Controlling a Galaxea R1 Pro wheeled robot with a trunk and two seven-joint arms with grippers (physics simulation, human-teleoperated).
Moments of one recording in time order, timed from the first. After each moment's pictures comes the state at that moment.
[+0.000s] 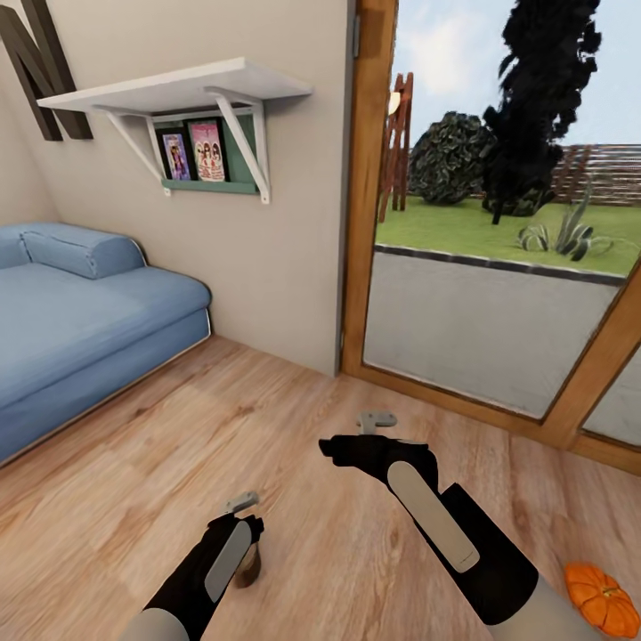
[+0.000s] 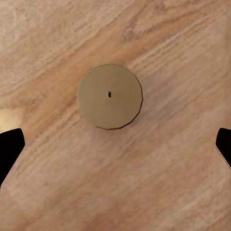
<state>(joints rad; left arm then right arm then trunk) -0.49 -0.12 -0.16 -0.74 0.57 0.44 0.62 -0.58 -0.06 0.59 -1.53 -0.97 0.79 -0.67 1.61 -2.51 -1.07</state>
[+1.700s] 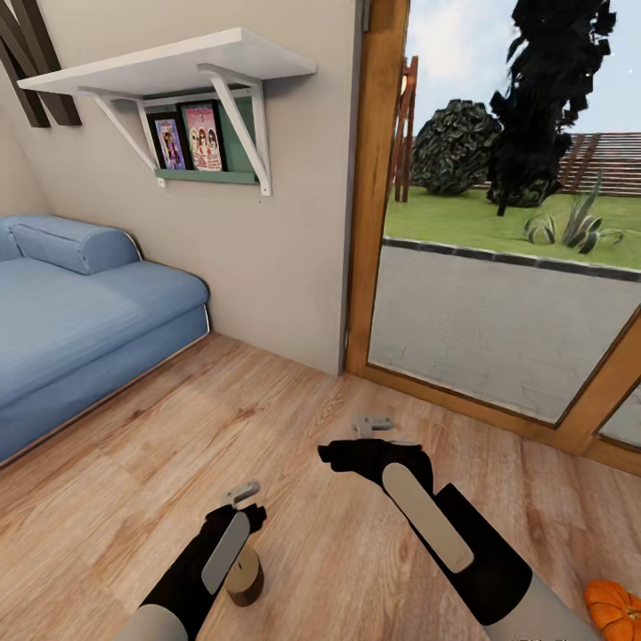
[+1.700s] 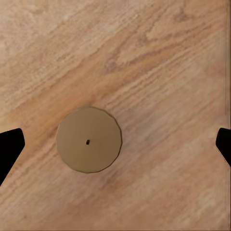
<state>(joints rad) -0.50 -0.11 -0.16 -0.80 0.62 0.45 0.60 -0.58 -0.05 0.62 -1.50 -0.97 0.81 -0.69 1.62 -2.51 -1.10</state>
